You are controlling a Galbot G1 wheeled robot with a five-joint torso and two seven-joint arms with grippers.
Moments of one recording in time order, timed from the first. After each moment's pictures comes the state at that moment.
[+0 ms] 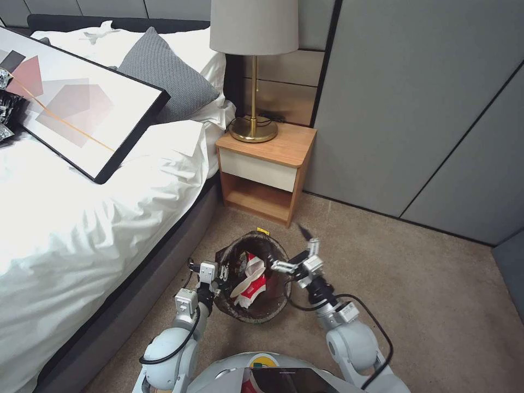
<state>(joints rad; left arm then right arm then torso) 1.67 -1.48 -0.42 -2.12 -0.06 0.25 0.12 -1.60 1.39 0.39 2.03 0.07 0.44 -0.19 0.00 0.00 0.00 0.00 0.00</state>
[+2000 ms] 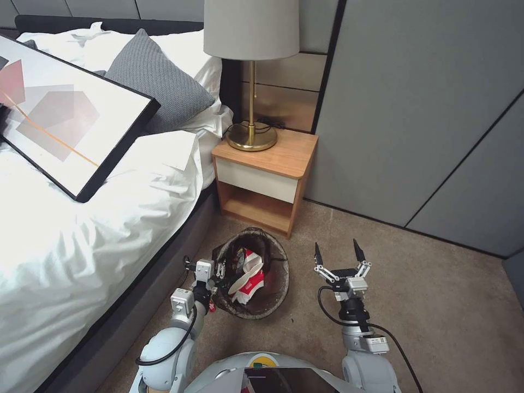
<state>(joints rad) 1.67 -1.49 -0.44 -2.14 -0.06 0.23 0.12 -1.70 1.48 0.53 1.92 0.04 0.67 -0.02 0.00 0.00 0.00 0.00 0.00</state>
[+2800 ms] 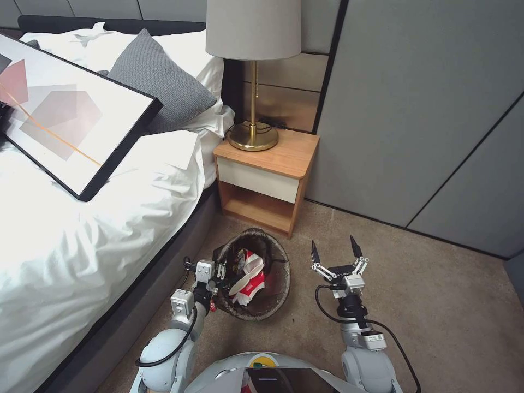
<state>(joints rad) 1.68 -1.49 -0.43 -2.14 -0.06 0.23 0.12 -1.66 1.48 0.54 1.88 0.01 0.74 -0.06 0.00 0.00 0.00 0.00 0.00</state>
